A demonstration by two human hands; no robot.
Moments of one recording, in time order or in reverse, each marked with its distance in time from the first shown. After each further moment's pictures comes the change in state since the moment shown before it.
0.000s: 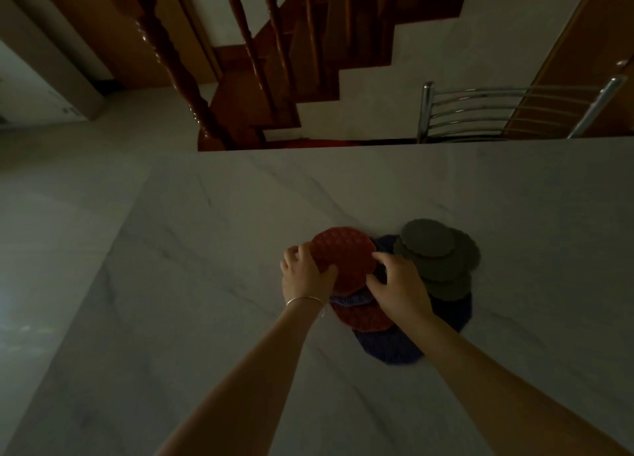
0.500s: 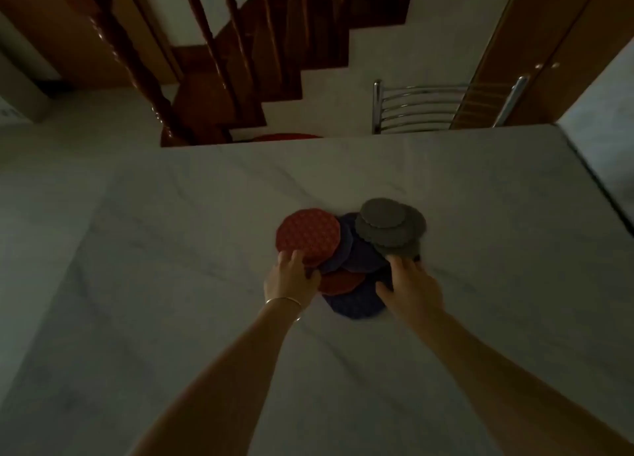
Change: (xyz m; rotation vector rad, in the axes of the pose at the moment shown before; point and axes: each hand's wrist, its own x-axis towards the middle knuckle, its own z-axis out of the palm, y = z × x) left_hand -0.061 -0.010 -0.002 0.217 -0.140 0.243; right_hand -0.078 0.047 -0.038 -0.519 0.007 0.066
